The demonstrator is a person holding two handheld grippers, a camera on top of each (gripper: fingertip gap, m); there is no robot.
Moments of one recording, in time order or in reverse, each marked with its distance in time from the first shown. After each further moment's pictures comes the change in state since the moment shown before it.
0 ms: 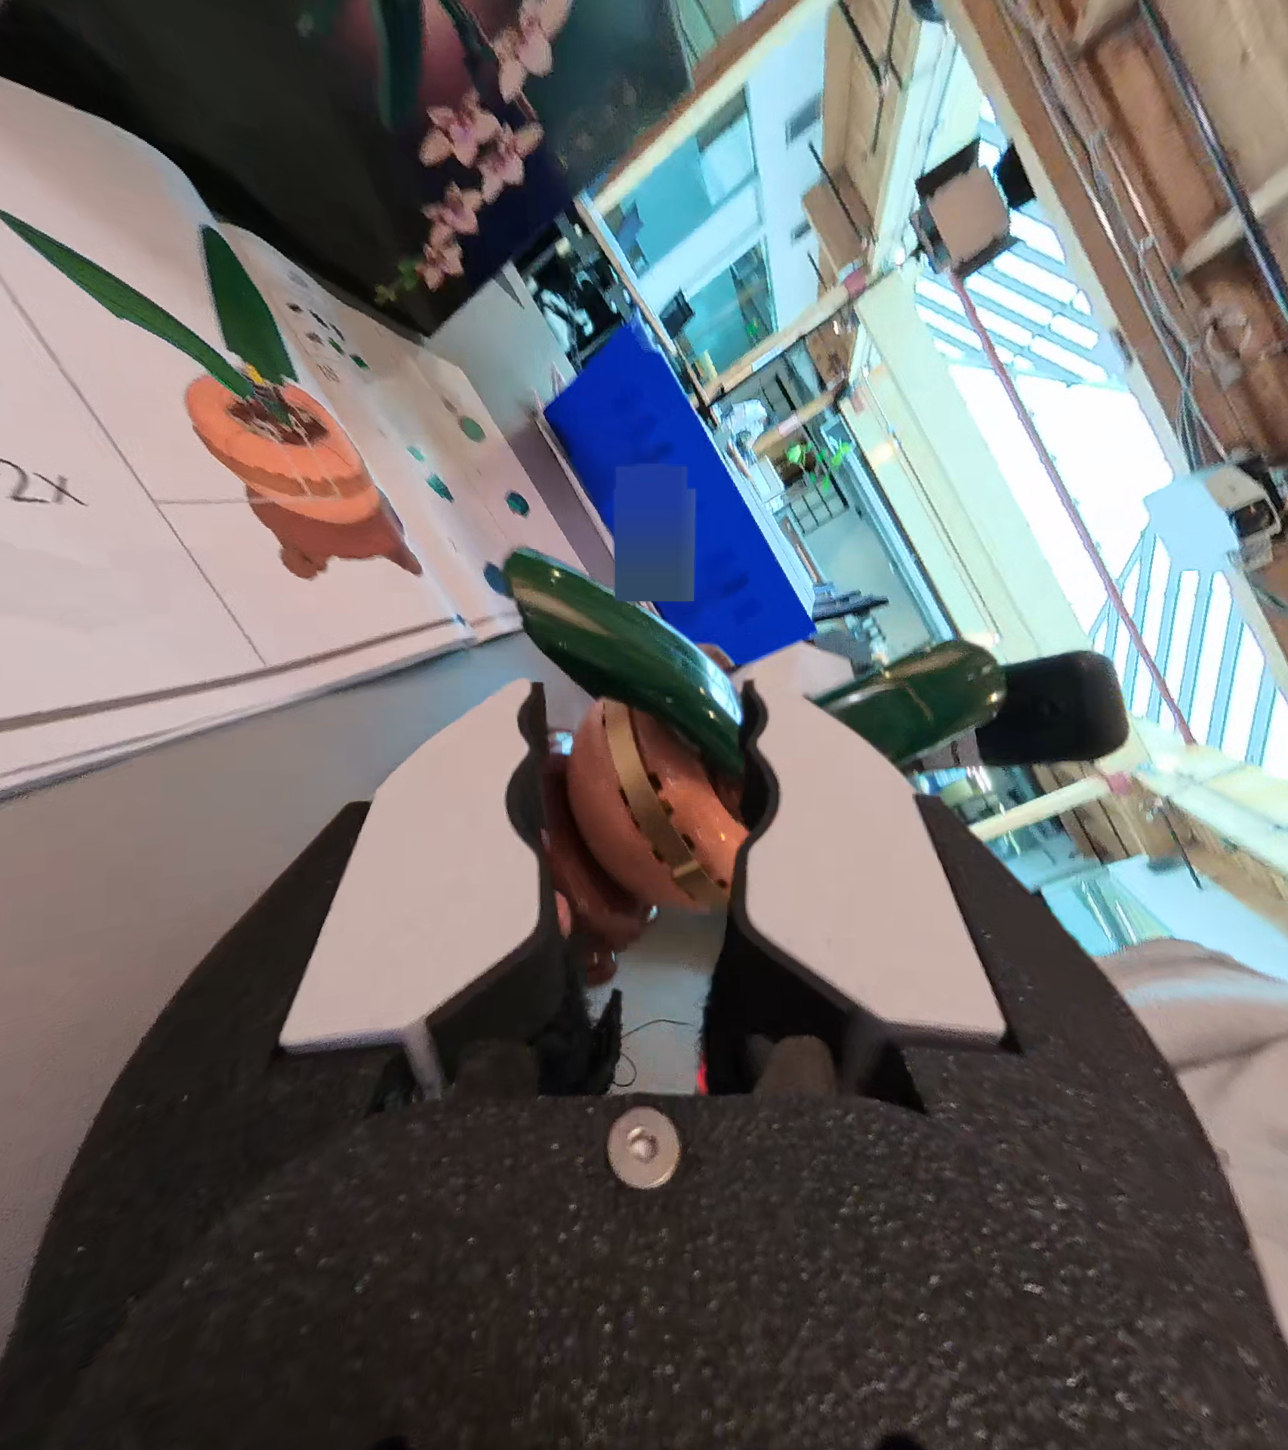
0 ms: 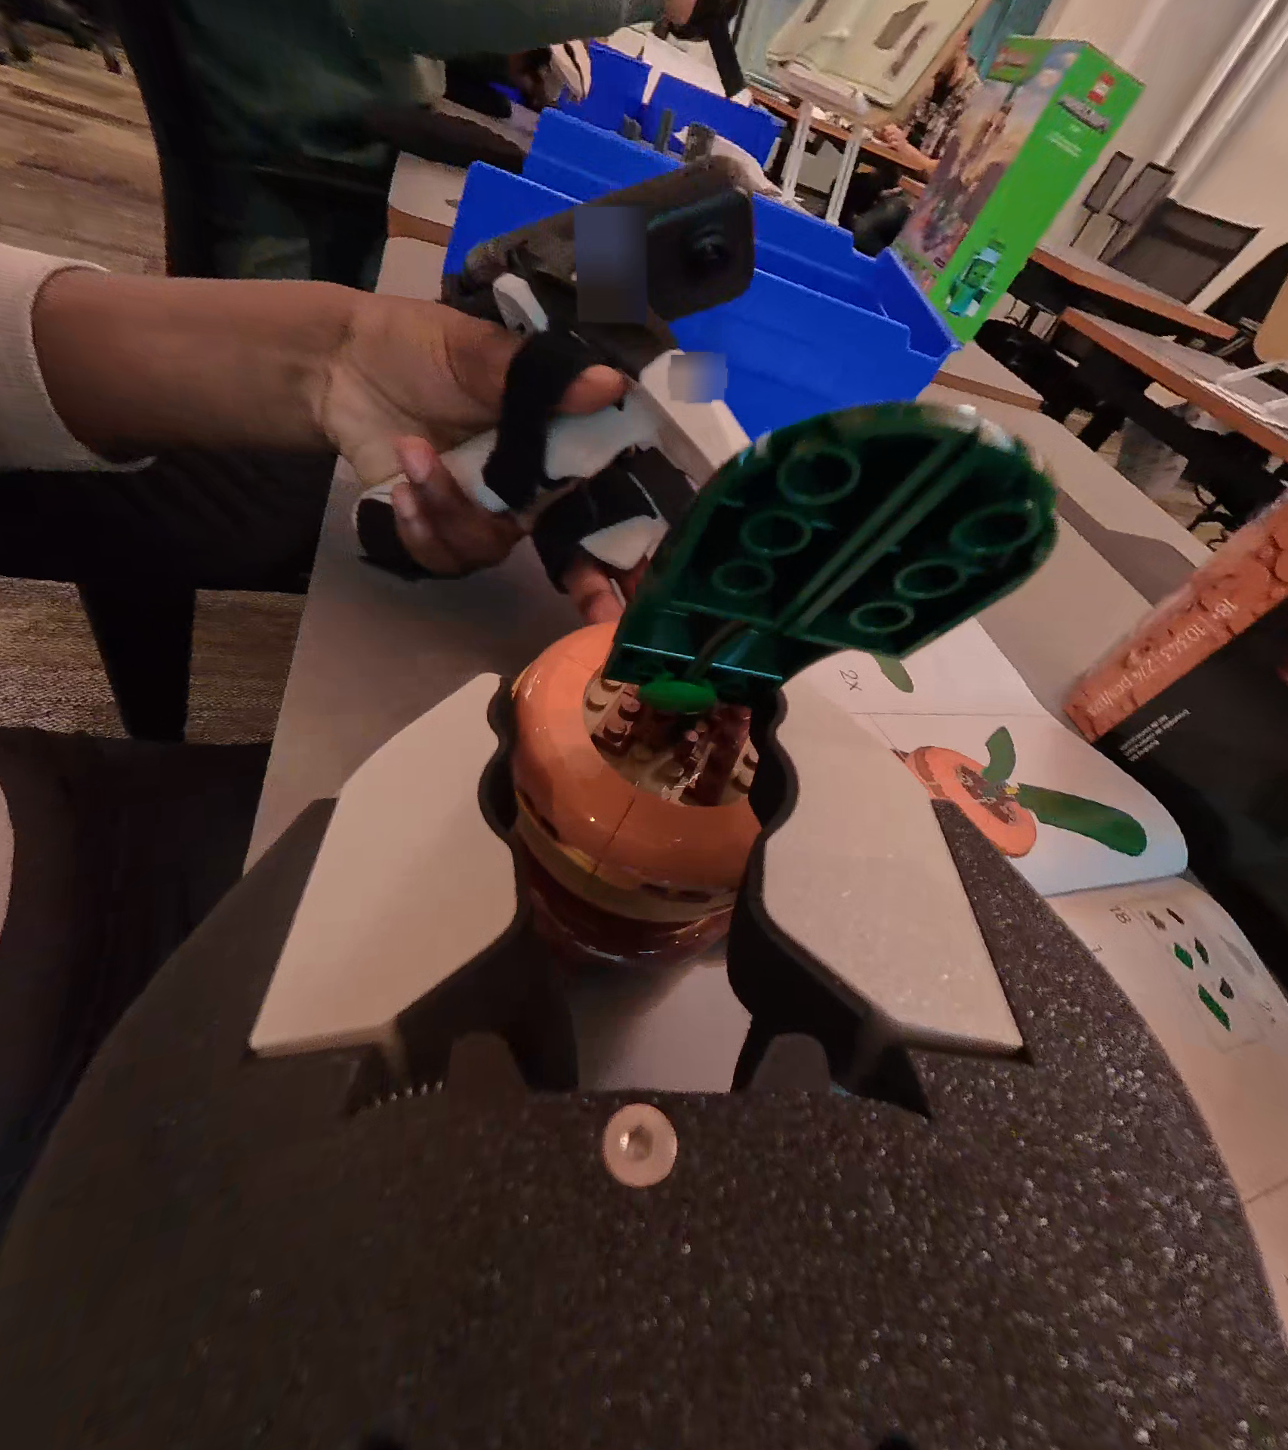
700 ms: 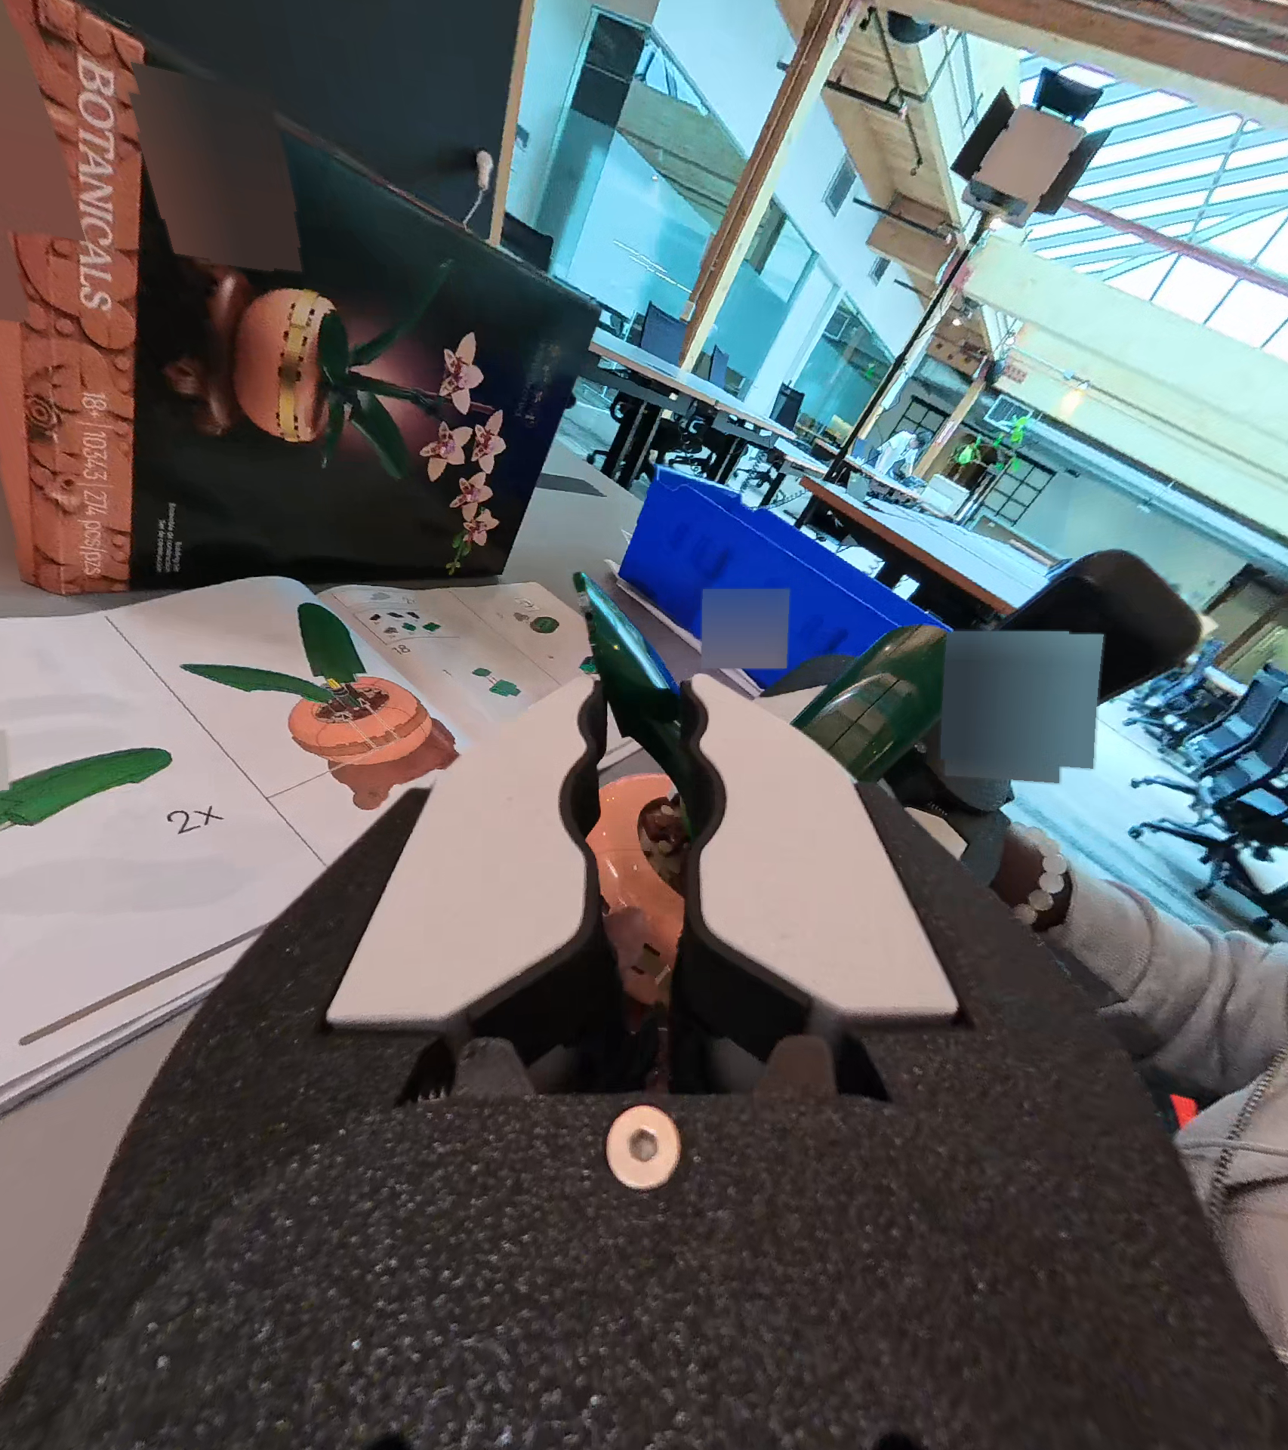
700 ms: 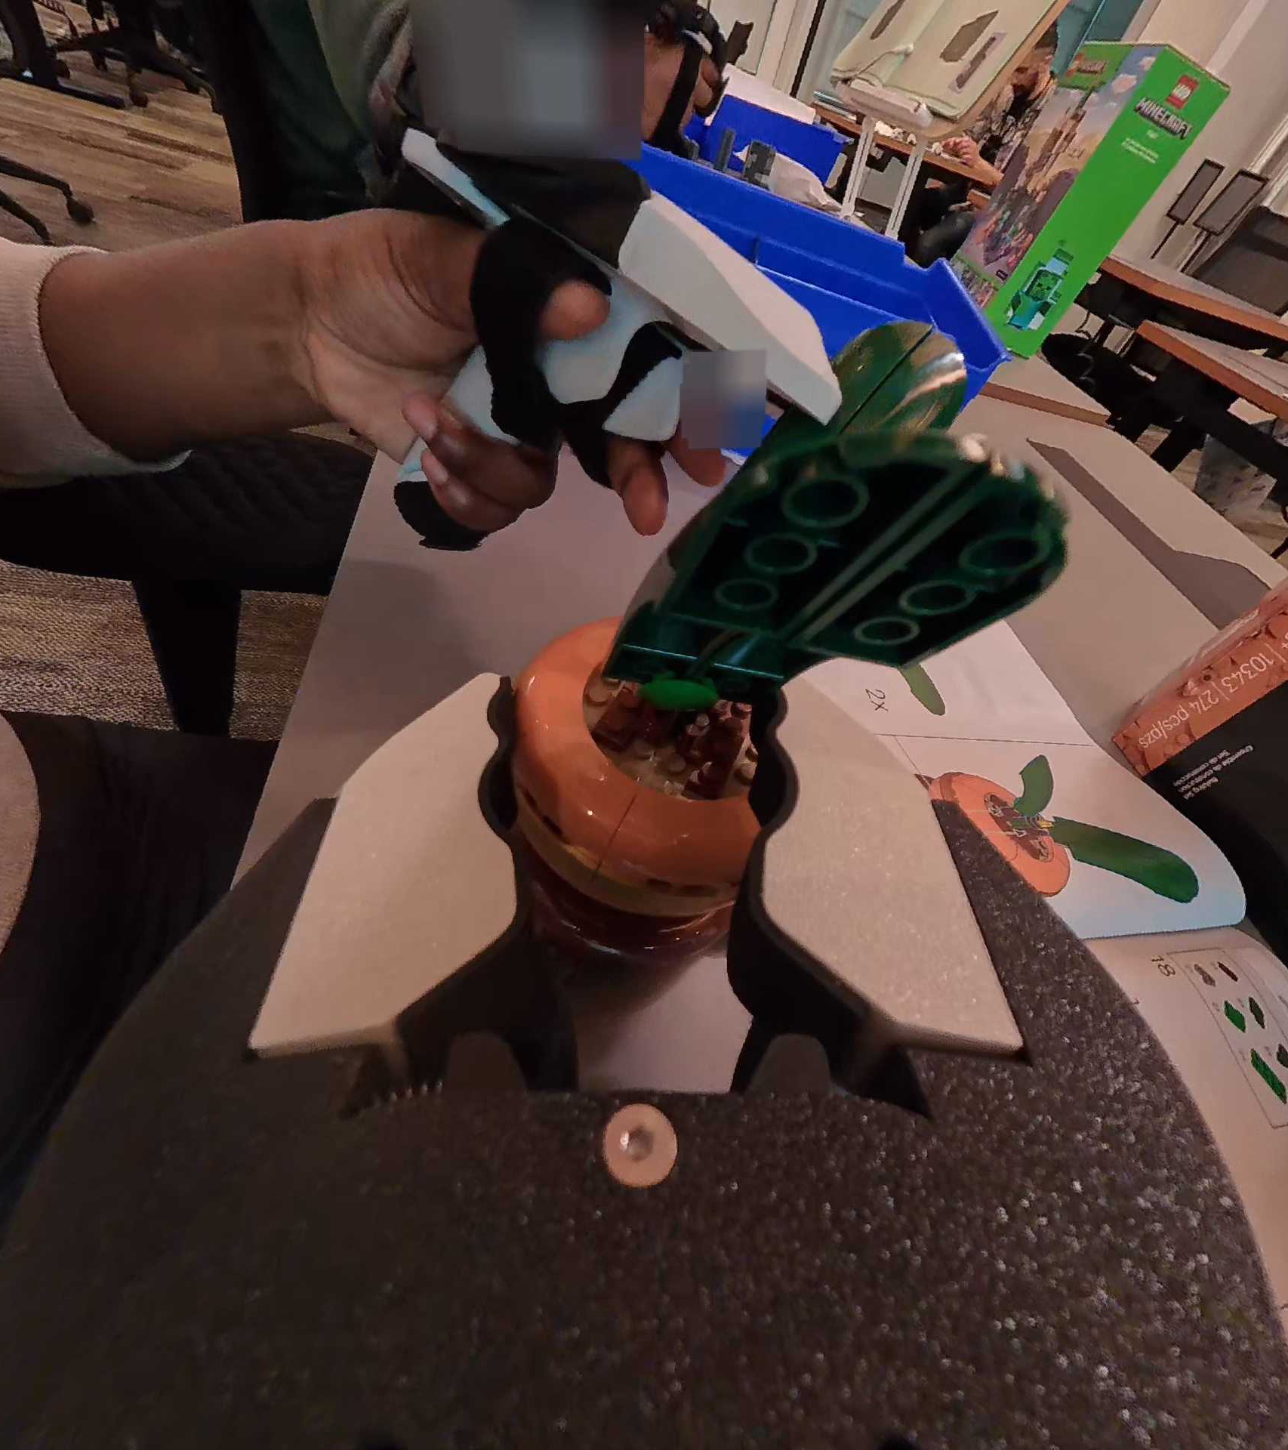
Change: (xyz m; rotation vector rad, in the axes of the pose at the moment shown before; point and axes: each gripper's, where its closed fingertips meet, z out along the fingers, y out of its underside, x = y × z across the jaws) left arm 0.042 -0.026 -0.002 0.160 -0.144 0.501; right arm 0.003 0.002 0.006 0.020 -0.083 0.005
